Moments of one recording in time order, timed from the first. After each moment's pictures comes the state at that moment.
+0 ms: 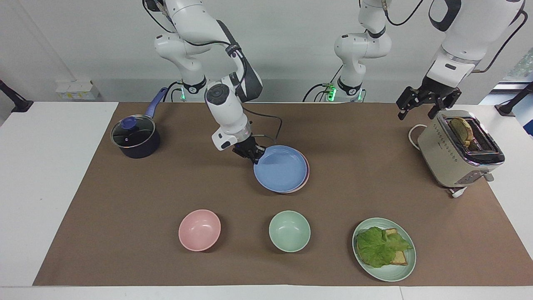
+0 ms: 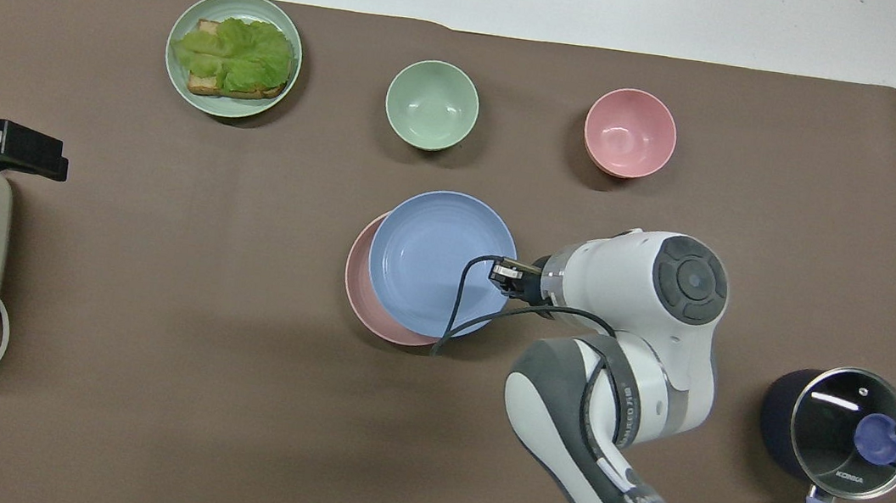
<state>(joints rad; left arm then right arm) -0.03 -0.05 -0.05 -1.63 -0.03 1.64 -0.08 0.30 0.24 0.17 -2.04 0.29 2.42 0.57</state>
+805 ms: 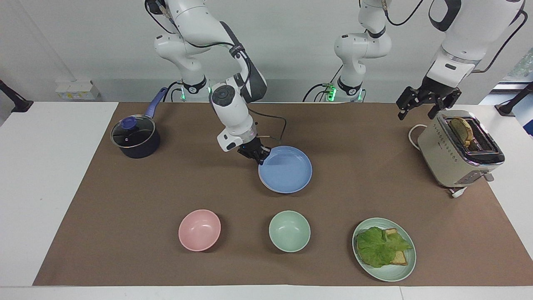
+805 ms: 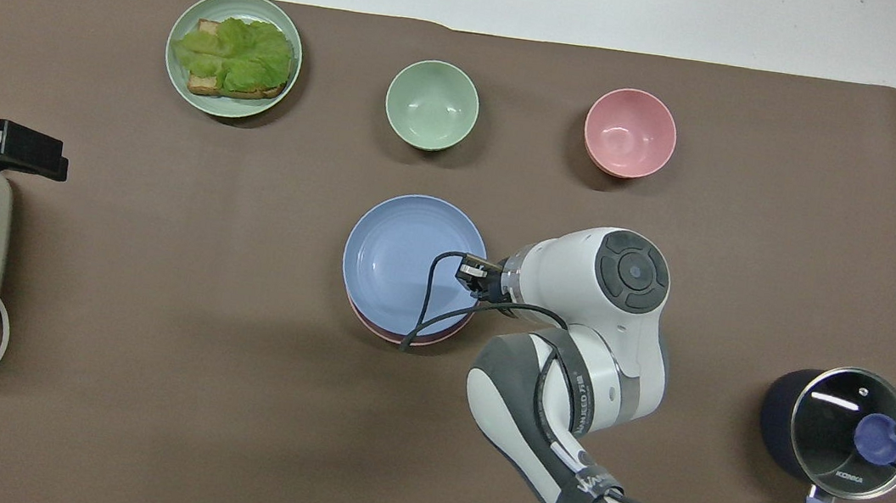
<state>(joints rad) -0.03 -0.05 -0.05 -1.63 -0.03 1.64 -0.08 0.33 0.26 0.17 -2.02 0.29 2.39 0.60</state>
